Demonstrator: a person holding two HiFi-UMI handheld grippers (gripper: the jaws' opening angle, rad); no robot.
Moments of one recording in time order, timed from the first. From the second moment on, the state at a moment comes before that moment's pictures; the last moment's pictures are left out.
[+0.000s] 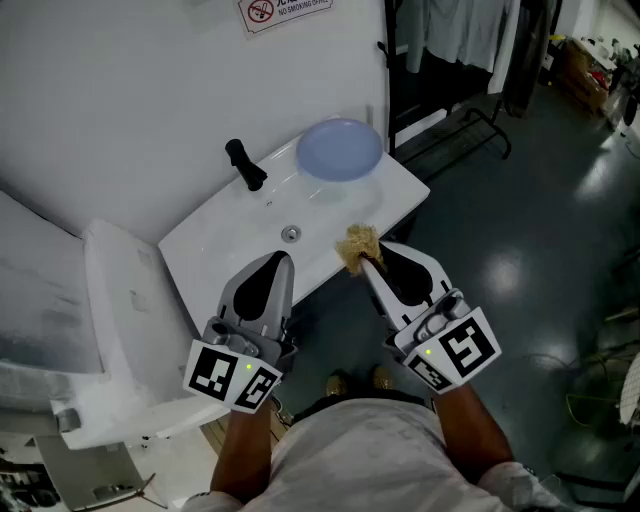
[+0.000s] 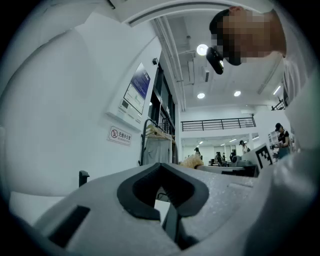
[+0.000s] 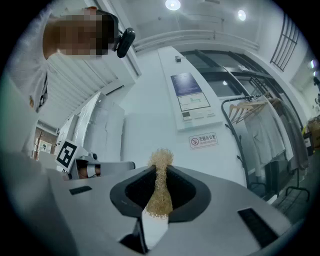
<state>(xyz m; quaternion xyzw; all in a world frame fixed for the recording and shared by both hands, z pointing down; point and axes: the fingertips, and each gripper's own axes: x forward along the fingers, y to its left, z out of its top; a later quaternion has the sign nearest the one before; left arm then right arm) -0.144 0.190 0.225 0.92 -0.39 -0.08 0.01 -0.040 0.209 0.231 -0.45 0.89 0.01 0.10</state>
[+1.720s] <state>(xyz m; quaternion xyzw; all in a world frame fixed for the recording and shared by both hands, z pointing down) -0.079 0.133 0.246 0.89 -0.46 -0.05 0.02 0.064 0.161 0.243 -0.43 0.90 0.01 0.10</state>
